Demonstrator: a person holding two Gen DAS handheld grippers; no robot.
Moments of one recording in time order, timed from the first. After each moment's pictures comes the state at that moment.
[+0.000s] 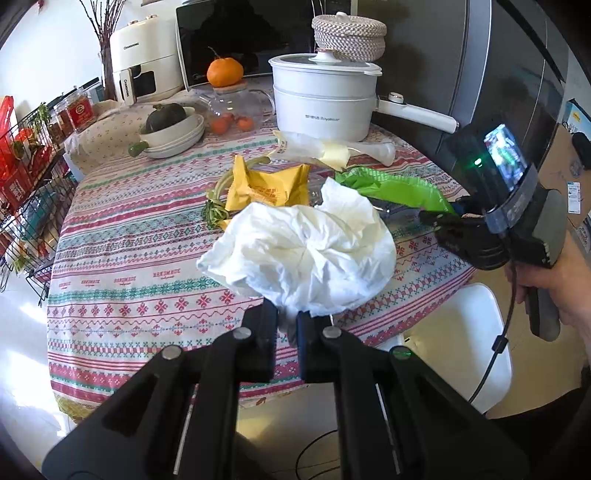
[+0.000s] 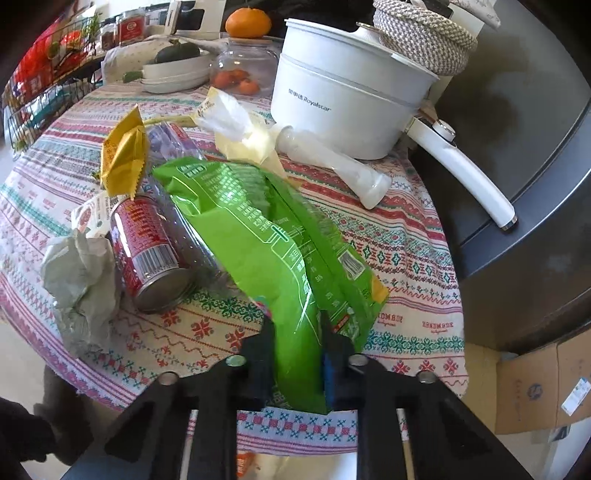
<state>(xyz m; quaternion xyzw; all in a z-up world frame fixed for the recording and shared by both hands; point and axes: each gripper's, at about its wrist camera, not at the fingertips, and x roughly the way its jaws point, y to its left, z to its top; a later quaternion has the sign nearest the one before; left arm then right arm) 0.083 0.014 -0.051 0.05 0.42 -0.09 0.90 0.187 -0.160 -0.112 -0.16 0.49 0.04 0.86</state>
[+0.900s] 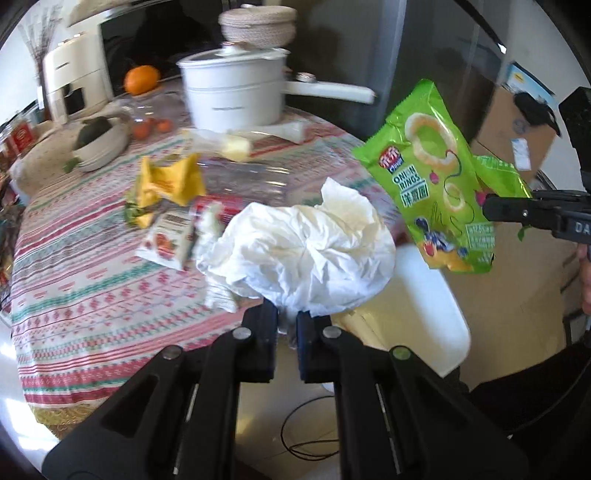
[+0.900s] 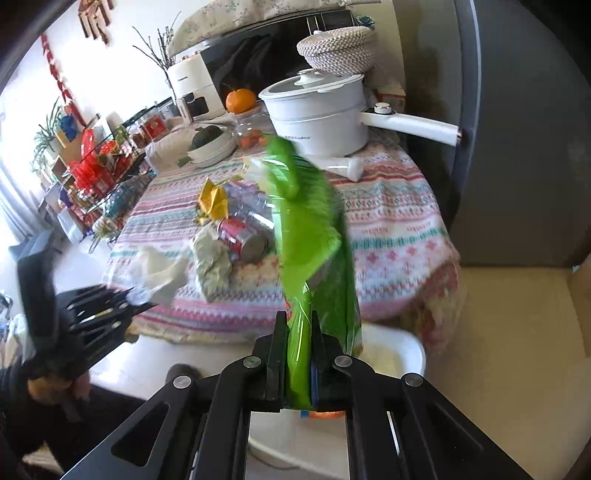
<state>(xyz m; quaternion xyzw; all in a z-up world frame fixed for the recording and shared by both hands) 0.038 -0.050 -0.055 0.08 0.43 -0.22 0.87 0.027 -0.256 -0.019 0.08 0.47 0.13 0.87</state>
